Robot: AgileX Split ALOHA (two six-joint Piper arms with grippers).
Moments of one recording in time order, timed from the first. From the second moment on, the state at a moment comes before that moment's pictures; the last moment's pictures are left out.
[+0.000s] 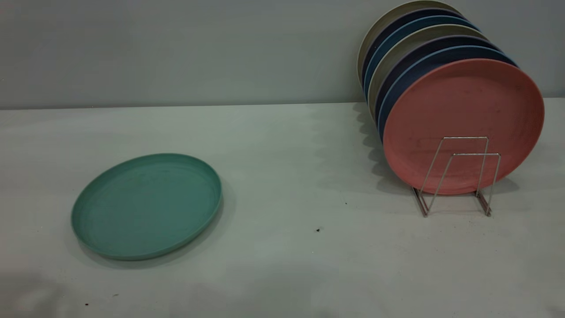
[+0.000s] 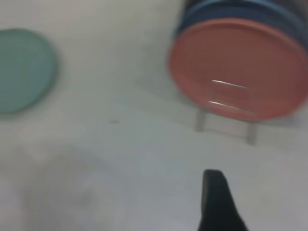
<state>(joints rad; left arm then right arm) 0.02 1.12 -0.87 -0.21 0.73 0.09 -0.01 0.83 -0.65 0.57 0.67 -0.61</state>
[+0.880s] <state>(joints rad) 0.09 1.94 -1.17 -0.29 0.61 0.22 0.42 1.64 -0.98 0.94 0.62 -0.80</state>
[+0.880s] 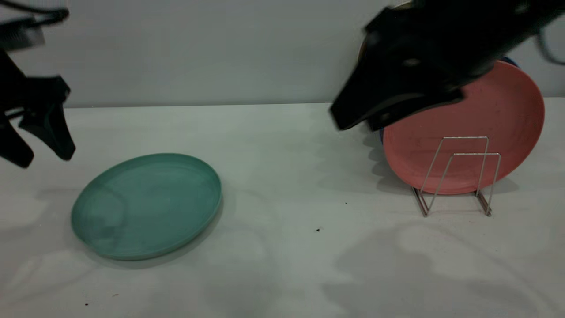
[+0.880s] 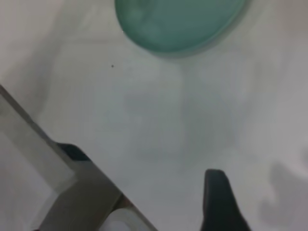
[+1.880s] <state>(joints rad) 0.13 2.32 -1.30 -0.57 0.50 0.40 0.42 1.74 -1.02 0.97 0.58 -0.77</state>
